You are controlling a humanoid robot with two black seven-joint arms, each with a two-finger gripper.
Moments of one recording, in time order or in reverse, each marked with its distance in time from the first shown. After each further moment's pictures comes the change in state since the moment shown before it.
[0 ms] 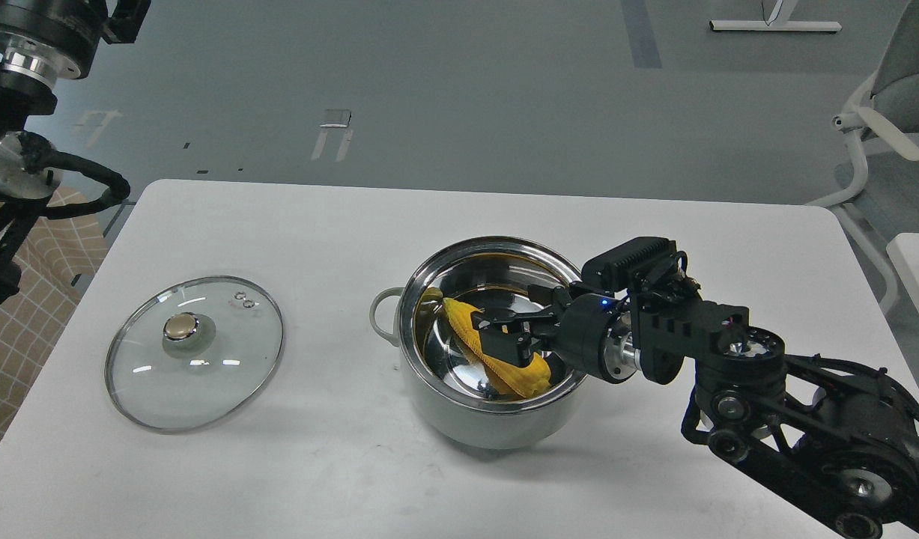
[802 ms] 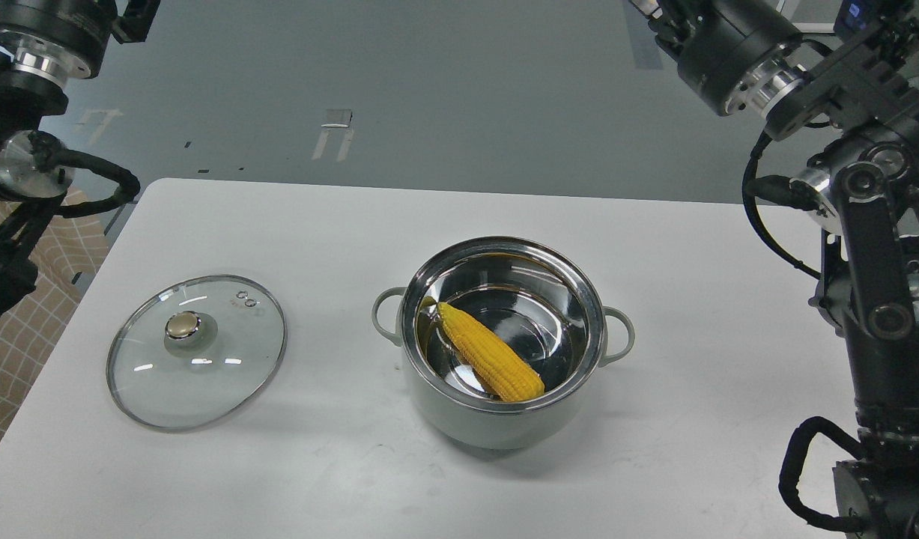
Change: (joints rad) left arm 0.009 -0.072 -0.044 0.030 -0.020 -0.016 0.041; right arm 0.159 0.314 0.880 -0.447 0.374 -0.092 0.210
